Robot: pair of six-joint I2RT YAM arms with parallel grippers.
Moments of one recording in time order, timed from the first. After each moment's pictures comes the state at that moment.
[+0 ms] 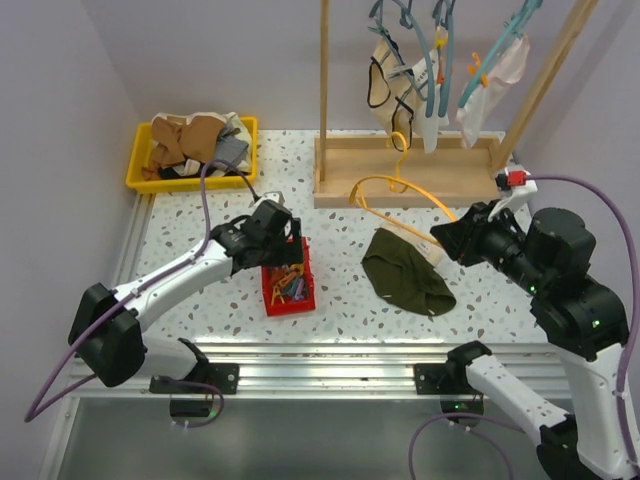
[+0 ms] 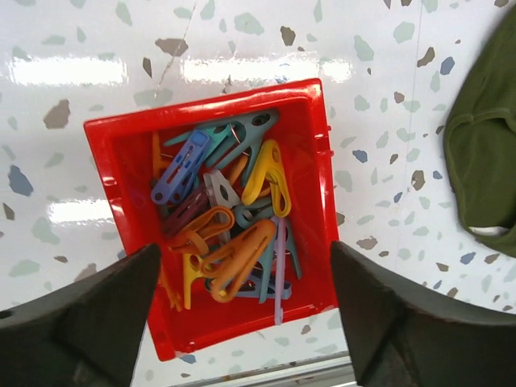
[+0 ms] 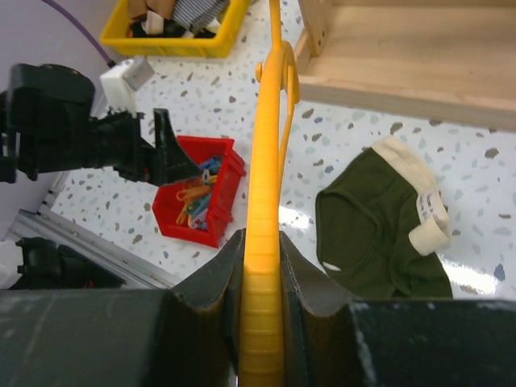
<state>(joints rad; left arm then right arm) -0.68 1.35 1.00 -0.62 -0.20 -0.69 0.37 0.76 1.38 -0.97 -0.13 0.32</state>
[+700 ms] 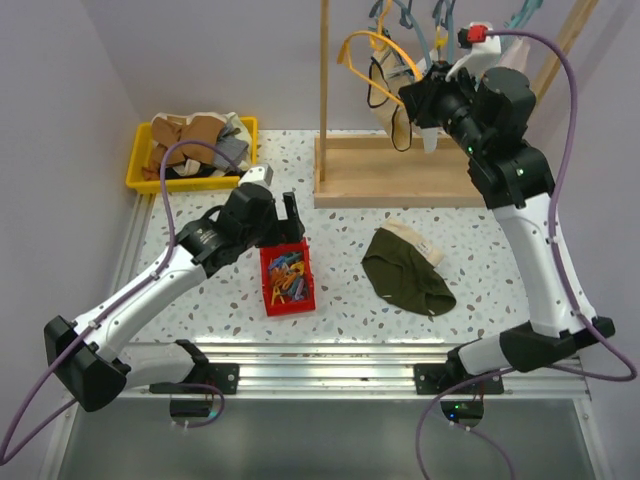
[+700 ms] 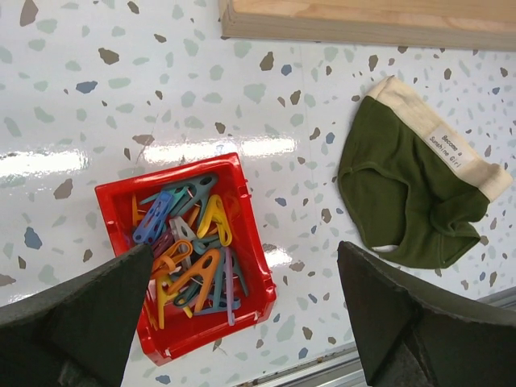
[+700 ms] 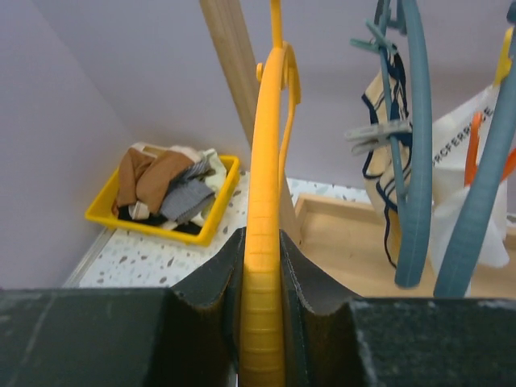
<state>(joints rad) -0.68 1.21 1.14 -0.63 -0.22 -0.65 0.37 1.38 1.90 -0.55 -0.02 0.25</state>
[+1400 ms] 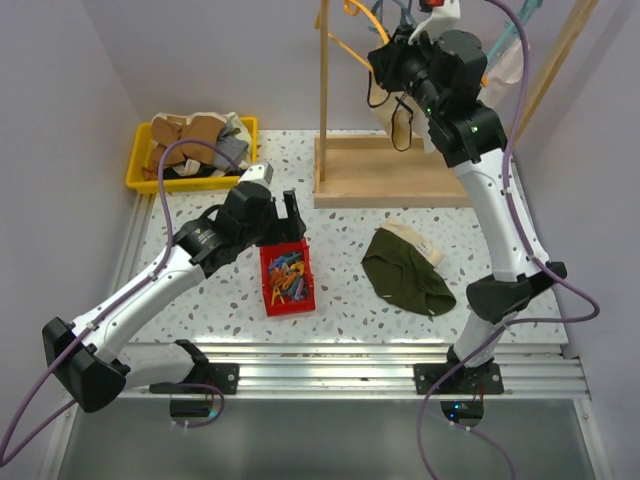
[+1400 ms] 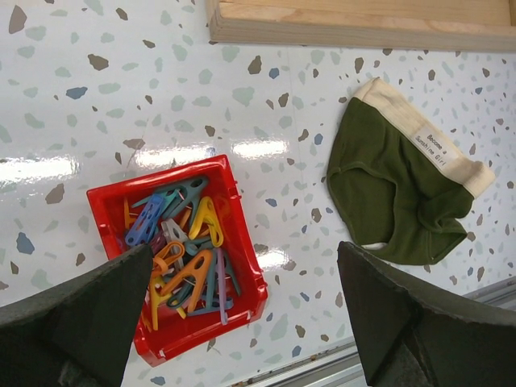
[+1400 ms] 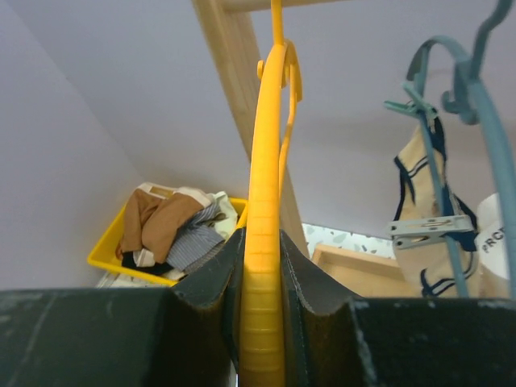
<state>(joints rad) -0.68 1.19 1.15 -0.63 -0.20 -0.64 0.42 1.76 2.30 -0.48 0.04 0.25</state>
